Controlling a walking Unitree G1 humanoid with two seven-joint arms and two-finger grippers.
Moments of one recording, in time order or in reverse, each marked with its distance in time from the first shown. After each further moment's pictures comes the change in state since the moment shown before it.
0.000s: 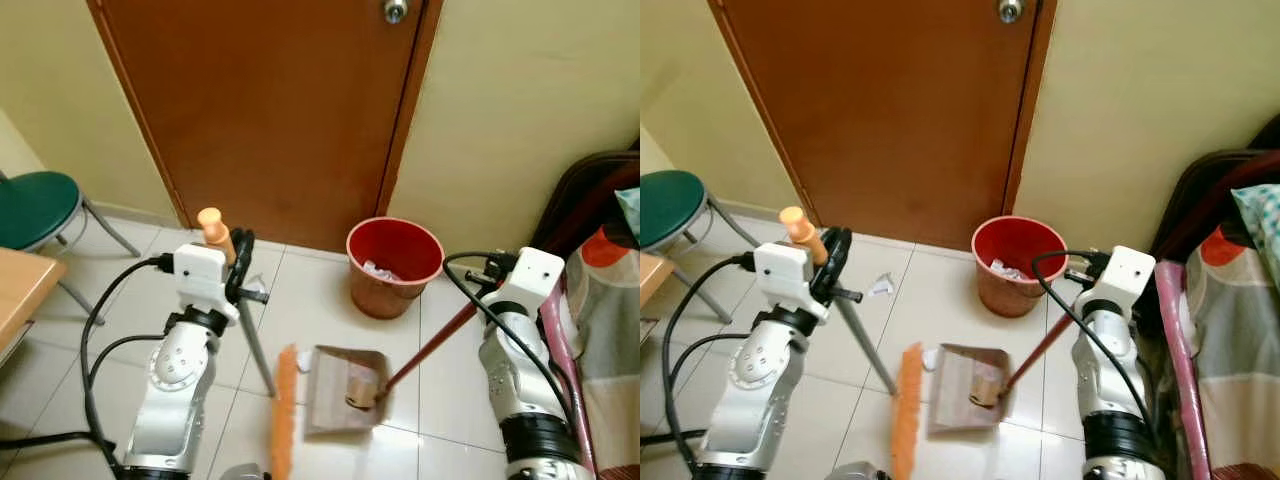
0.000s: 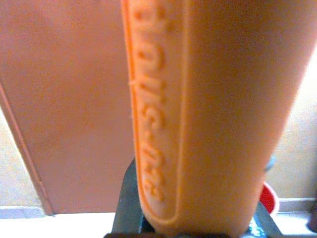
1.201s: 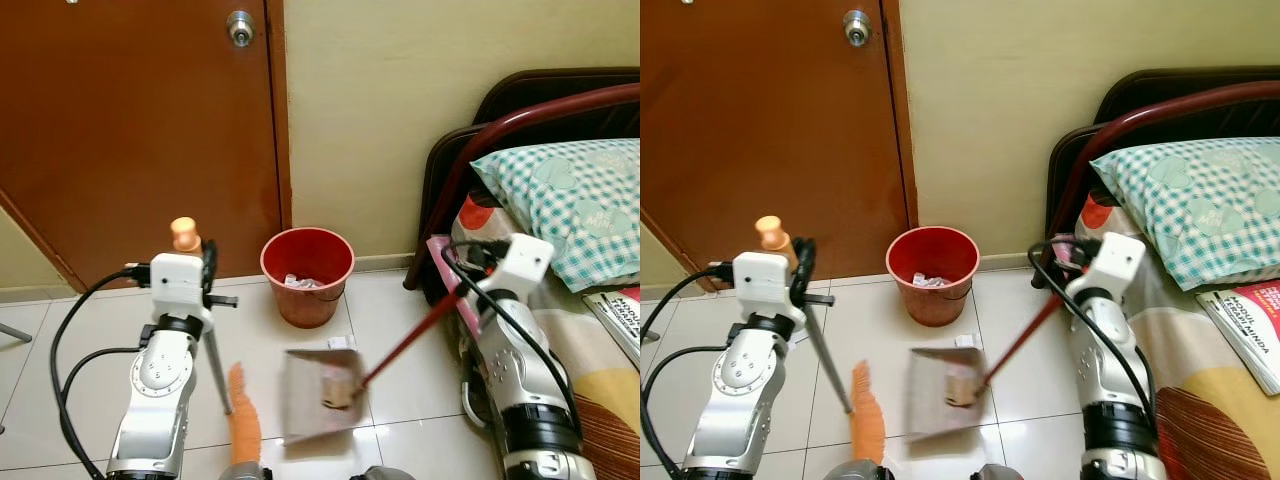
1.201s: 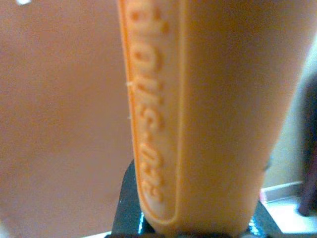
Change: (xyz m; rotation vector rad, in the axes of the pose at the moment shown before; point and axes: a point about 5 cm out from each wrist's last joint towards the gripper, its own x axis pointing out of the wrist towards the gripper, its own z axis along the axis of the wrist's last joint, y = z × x) left arm -0.009 0.031 -0.015 0.117 0.088 0.227; right arm 0.002 0.019 0.018 0.083 0.043 0.190
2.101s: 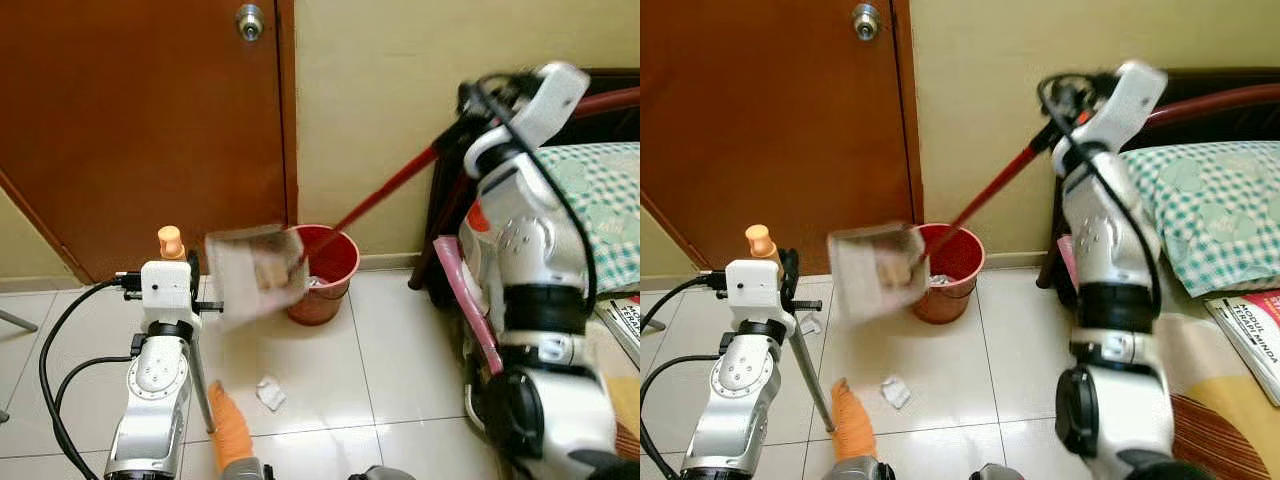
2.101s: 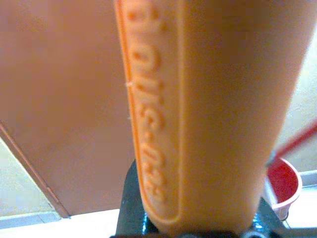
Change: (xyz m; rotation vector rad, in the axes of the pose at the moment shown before) left arm -0.002 0.006 -0.012 0.022 0.057 0.072; right arm 0.029 0.079 0.164 0.152 -0.395 0.301
